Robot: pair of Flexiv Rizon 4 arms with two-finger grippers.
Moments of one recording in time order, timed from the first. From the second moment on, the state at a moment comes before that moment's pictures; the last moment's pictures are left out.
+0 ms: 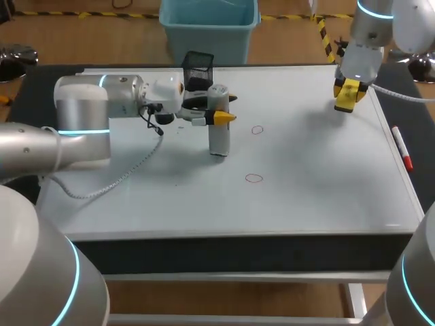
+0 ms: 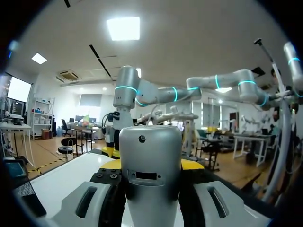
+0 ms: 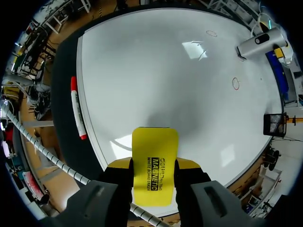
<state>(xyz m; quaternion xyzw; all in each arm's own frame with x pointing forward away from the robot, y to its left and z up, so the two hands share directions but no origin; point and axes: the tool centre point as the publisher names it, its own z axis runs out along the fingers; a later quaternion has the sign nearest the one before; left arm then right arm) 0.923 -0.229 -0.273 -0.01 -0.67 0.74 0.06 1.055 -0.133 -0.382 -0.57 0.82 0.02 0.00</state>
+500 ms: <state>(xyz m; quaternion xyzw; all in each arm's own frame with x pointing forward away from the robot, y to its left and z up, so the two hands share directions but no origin) 0.926 -0.232 -0.281 -0.01 -0.67 0.74 0.06 1.055 -0.133 -0.382 -0.57 0.82 0.02 0.00</state>
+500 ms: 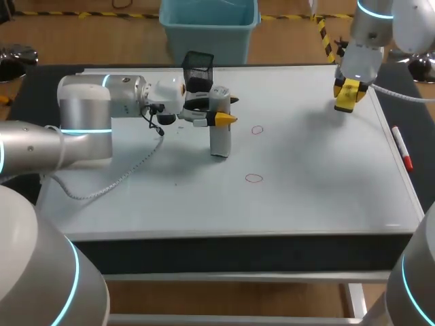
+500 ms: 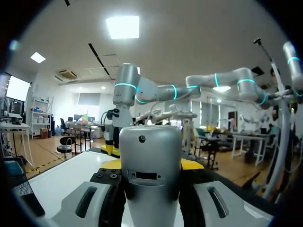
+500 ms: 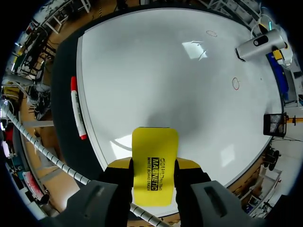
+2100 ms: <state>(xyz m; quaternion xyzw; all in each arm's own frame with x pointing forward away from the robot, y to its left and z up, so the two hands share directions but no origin) 1.027 -0.076 -0.235 0.05 -0.69 0.71 -0.10 1.055 -0.133 -0.382 -0.57 0.82 0.02 0.00</state>
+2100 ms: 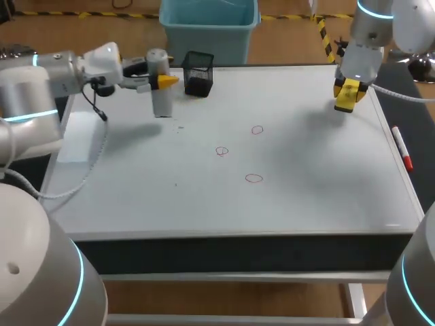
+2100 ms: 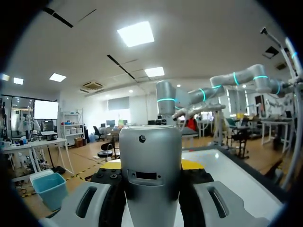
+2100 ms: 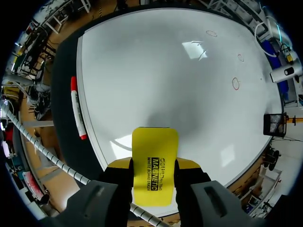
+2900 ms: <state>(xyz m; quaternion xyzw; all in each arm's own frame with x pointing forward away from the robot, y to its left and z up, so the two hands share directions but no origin) 1.051 -0.015 -0.246 0.09 -0.69 0.71 -0.12 1.055 -0.133 -0.382 -0.57 0.82 0.02 0.00</state>
